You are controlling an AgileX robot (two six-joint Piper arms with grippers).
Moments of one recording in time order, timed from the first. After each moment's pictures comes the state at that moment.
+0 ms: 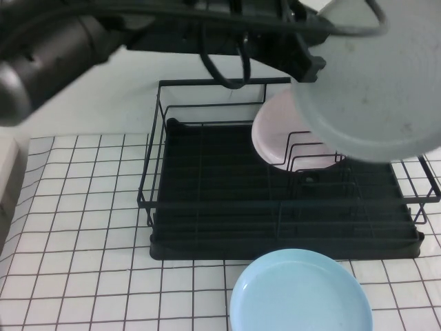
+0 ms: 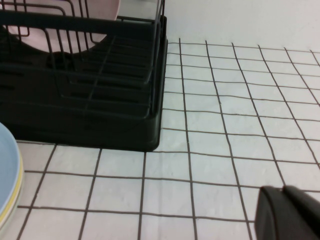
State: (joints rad) right arm -0.02 -0.01 0.02 0.07 0.41 -0.17; left arm -0.58 1.66 -1.70 -0.77 0.59 0.91
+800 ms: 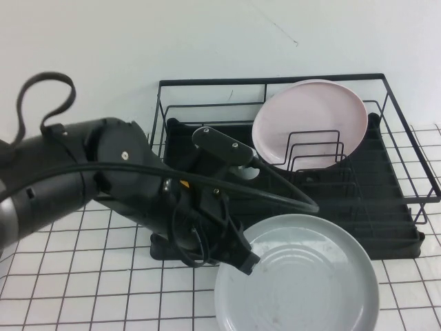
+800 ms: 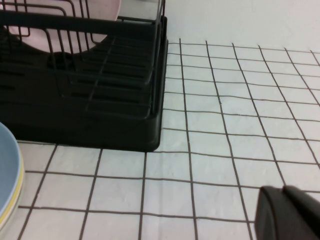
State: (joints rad) right arm -0.02 -0.01 0.02 0.07 0.41 -0.17; left arm -0.61 1.52 -1.14 -0.49 0.79 0.42
